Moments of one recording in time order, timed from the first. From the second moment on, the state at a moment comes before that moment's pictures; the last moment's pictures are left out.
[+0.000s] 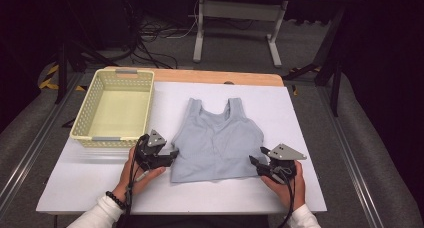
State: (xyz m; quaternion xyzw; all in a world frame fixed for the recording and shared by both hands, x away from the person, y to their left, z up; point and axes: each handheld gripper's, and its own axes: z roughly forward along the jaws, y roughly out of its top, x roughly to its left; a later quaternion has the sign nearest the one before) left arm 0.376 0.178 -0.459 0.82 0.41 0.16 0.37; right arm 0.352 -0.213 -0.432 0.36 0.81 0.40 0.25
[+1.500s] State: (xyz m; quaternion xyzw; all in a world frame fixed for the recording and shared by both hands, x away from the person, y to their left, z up) left arm 0.372 0.174 -0.455 0.84 0.35 0.15 0.38; right arm 0.331 -0.064 -0.437 0.21 0.85 0.47 0.13
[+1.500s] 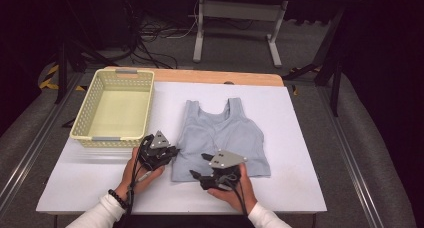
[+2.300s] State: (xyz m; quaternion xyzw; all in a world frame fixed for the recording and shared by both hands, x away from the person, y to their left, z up) left arm 0.374 0.176 -0.456 0.85 0.35 0.15 0.38; right arm 0.328 -0.002 -0.463 0.17 0.90 0.38 0.15
